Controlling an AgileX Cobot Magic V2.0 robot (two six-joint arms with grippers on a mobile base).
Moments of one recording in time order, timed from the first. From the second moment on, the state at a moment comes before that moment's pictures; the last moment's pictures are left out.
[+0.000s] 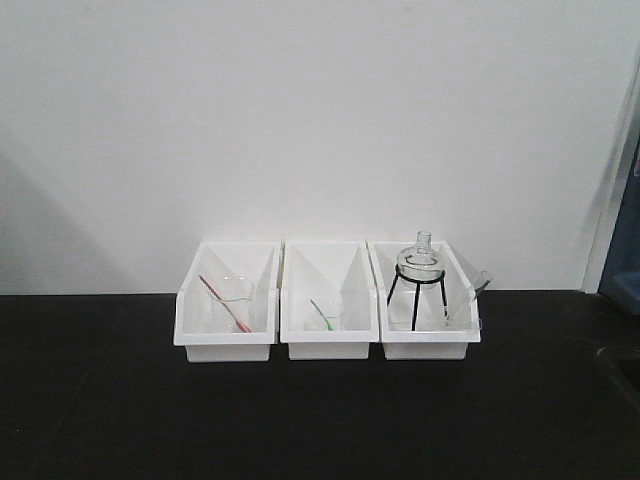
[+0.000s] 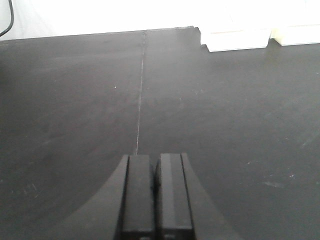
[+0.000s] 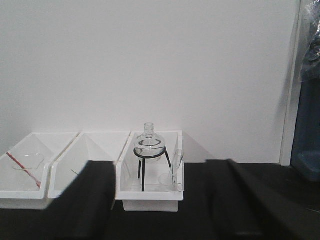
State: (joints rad) left arm -0.05 -0.02 0.03 0.18 0.36 -0.18; right arm 0.10 0.76 -0.65 0.00 0.00 0.07
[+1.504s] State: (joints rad) left arm -0.05 -0.02 0.03 0.18 0.36 -0.18; right arm 0.29 1.88 -0.33 -0.66 -1.12 0.23
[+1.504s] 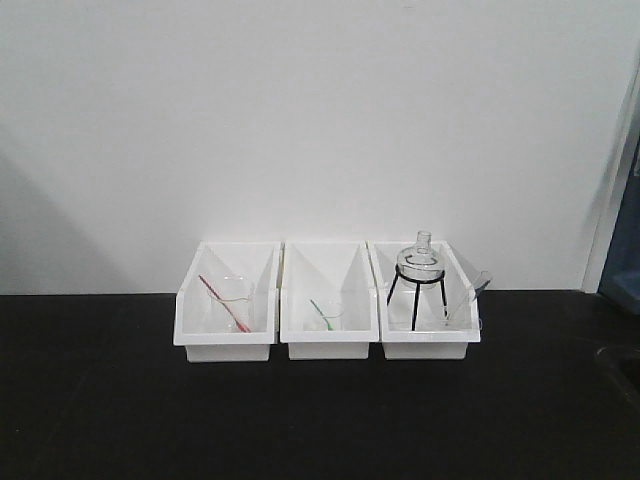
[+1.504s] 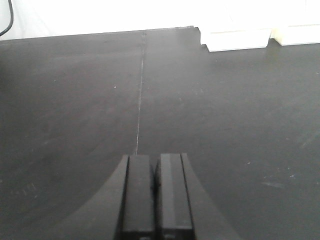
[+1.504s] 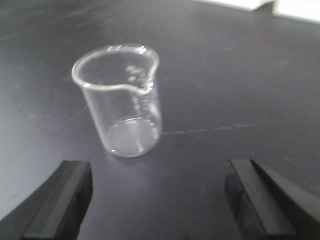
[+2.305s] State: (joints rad) left arm -0.05 -0.02 0.03 0.18 0.36 -0.18; right arm 0.45 2.13 -0.68 -0.68 -1.13 0.24
